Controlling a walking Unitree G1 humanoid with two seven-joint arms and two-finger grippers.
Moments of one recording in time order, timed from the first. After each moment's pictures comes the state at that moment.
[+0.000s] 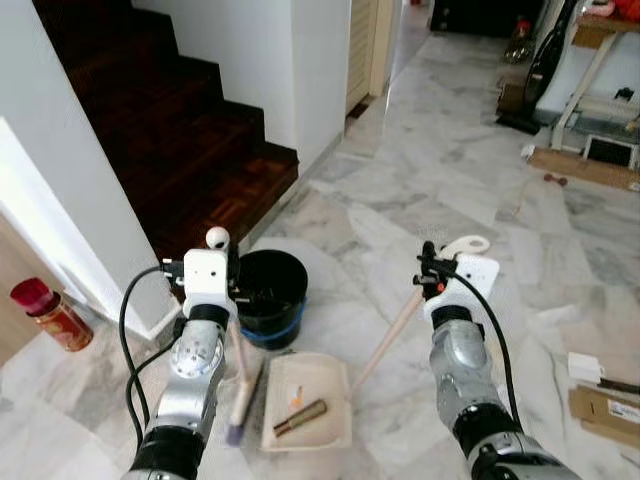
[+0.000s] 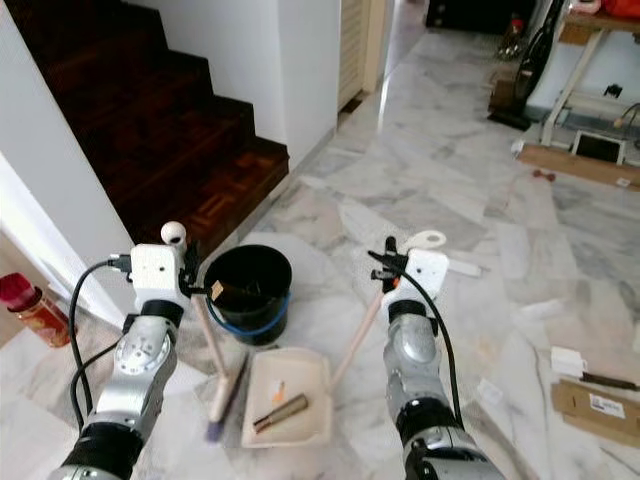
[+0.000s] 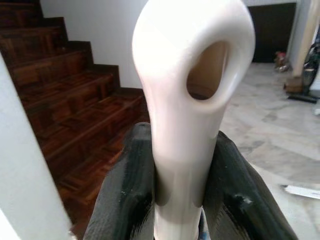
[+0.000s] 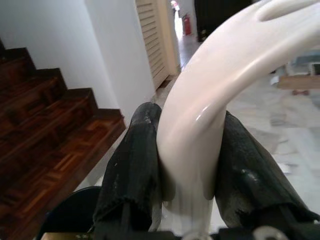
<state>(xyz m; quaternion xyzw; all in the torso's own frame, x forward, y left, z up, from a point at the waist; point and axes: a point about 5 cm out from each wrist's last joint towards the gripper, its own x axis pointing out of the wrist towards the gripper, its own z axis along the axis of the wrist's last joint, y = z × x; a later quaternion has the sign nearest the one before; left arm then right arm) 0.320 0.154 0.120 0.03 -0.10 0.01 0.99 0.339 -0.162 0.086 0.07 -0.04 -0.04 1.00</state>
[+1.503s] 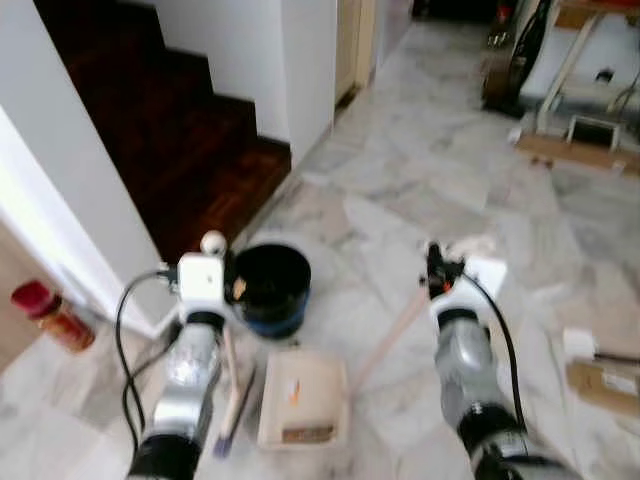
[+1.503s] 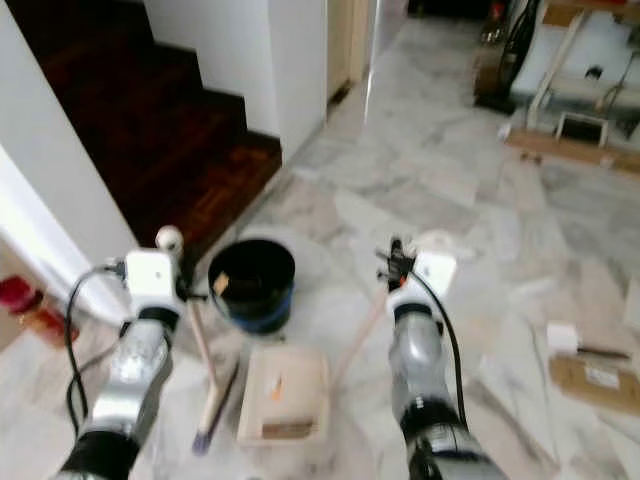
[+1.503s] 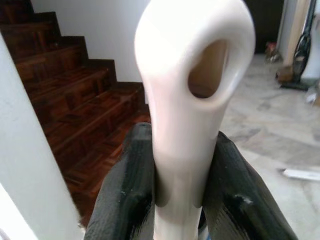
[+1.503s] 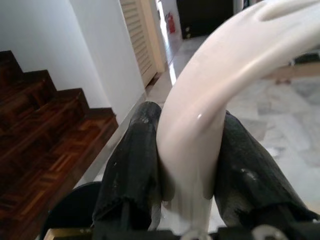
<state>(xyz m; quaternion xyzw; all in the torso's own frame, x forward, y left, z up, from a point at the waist) 0.314 0.153 0.112 0.04 -0.09 0.01 0.99 0.337 -0.170 0.083 0.08 -0.04 -0.05 1.00</state>
